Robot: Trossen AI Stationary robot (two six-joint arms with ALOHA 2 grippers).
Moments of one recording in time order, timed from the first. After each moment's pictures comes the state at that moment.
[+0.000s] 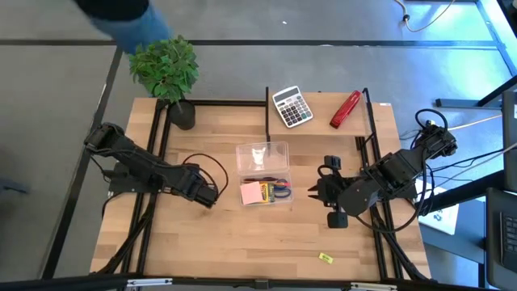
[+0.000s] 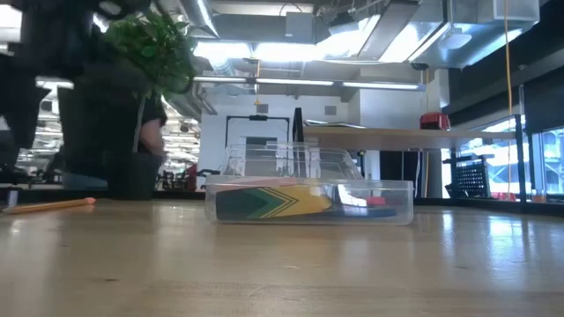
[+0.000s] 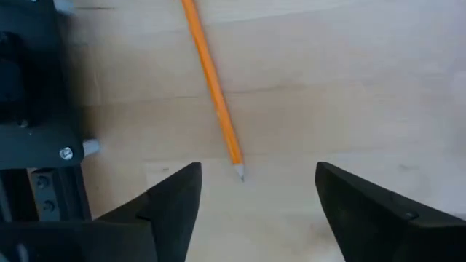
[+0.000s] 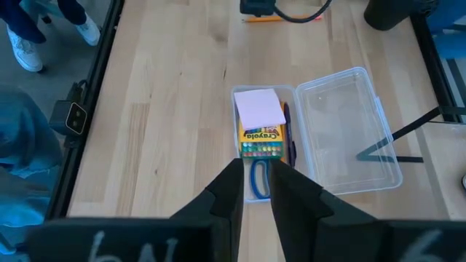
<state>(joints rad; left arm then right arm) -0.38 1.48 0.95 -1.18 -0.14 -1.91 0.59 1.42 1.64 -1.15 0.44 0.39</state>
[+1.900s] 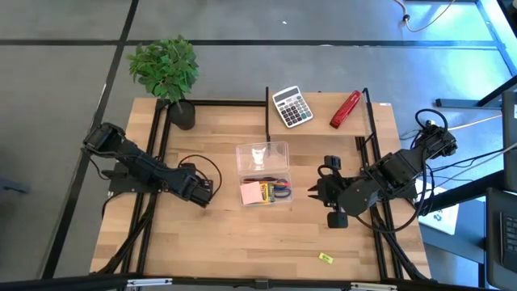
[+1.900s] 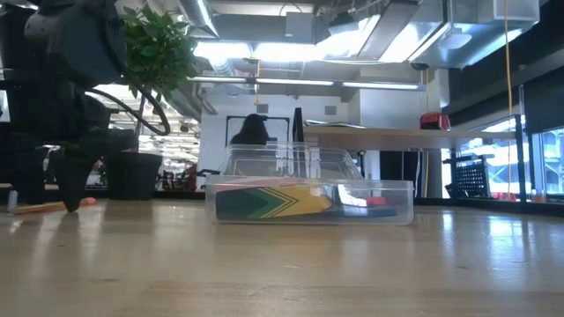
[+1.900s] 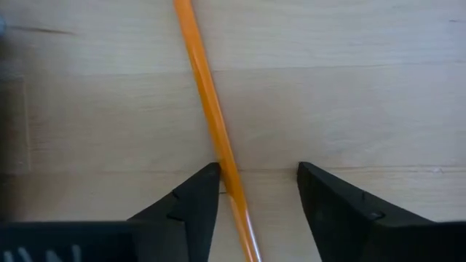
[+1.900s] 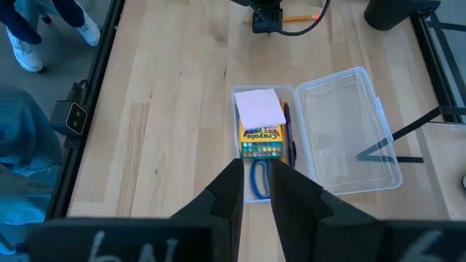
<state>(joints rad) -0.38 1.48 0.64 -0.86 -0.28 -1.99 0.59 1.42 1.64 -1.15 0.44 0.38</state>
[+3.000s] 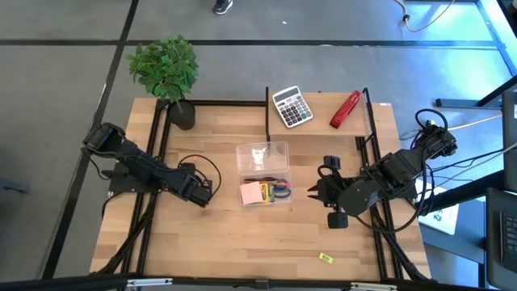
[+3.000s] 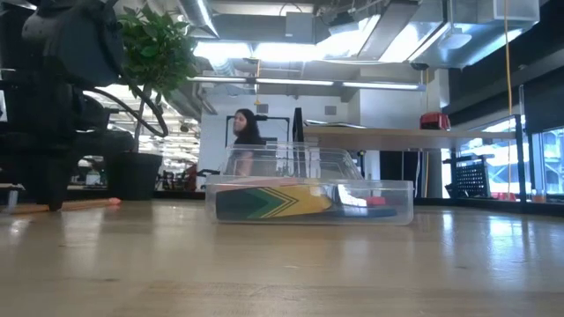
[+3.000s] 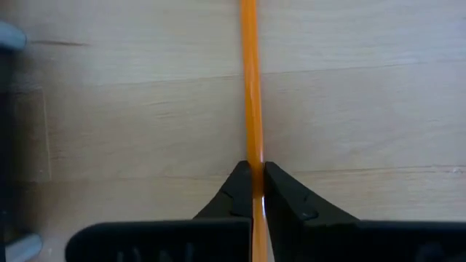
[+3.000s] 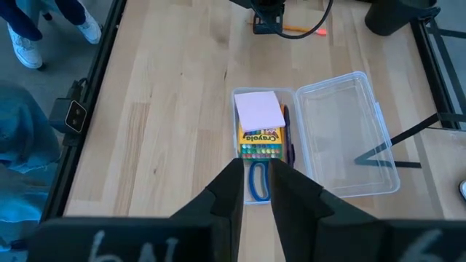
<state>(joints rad) -0.38 1.48 0.64 -0.87 -0.29 -1.95 0.59 1.42 1.64 -1.14 0.44 0.36</state>
